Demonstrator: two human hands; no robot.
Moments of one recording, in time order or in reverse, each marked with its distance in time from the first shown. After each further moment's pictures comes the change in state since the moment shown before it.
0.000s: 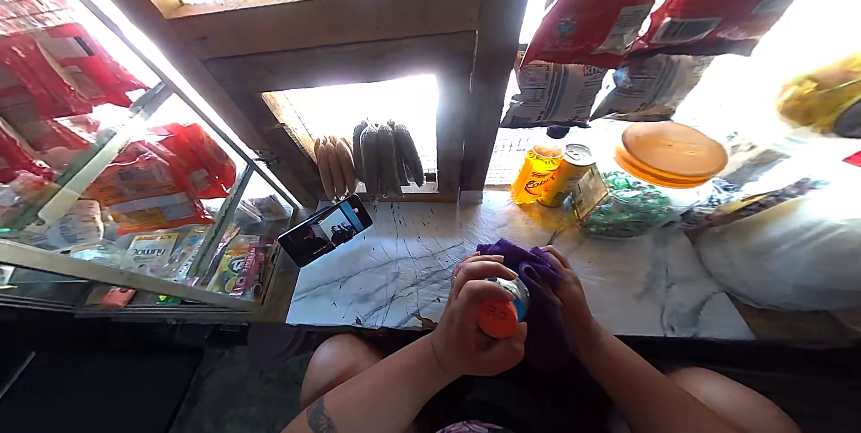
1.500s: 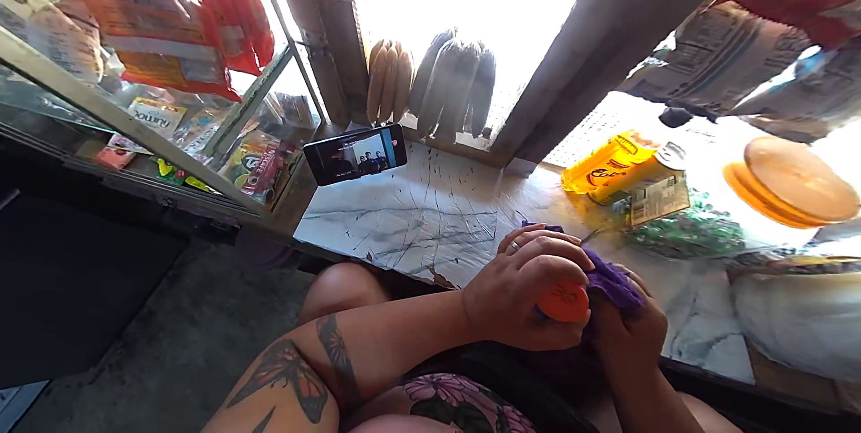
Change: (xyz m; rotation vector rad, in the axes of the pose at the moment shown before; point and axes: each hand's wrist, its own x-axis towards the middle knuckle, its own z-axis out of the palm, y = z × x) left_hand 0.006 0.003 0.008 -0.007 0.061 0.009; right_hand -0.007 -0.040 -0.027 -0.047 -0.009 -0.058
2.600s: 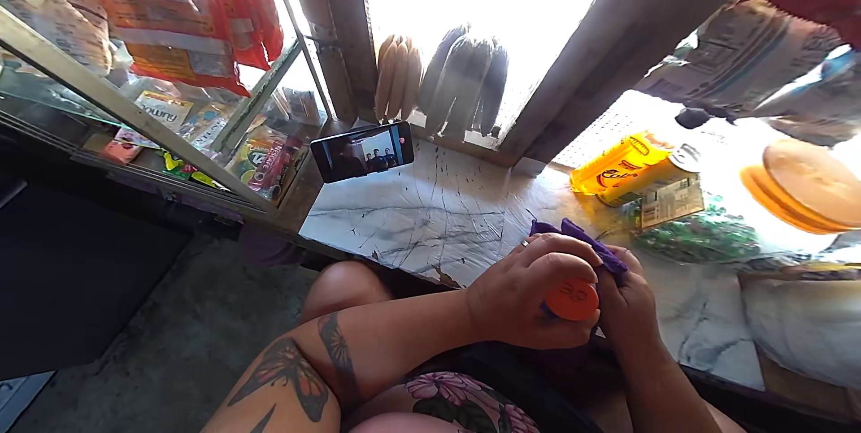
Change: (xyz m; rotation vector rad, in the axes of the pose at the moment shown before) left_hand 0.002 0.003 -0.006 -0.125 -0.036 -0.058; right_hand 0.020 0.011 0.006 -0.133 -0.161 0.274
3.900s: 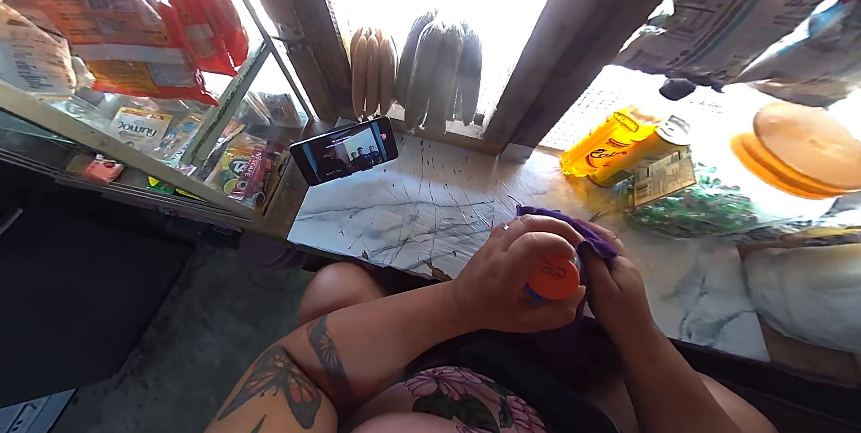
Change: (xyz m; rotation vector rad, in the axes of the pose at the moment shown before) left_hand -0.004 -0.005 0.000 0.075 0.016 -0.064; right_hand -0.004 0.004 0.001 0.128 -0.057 0.075
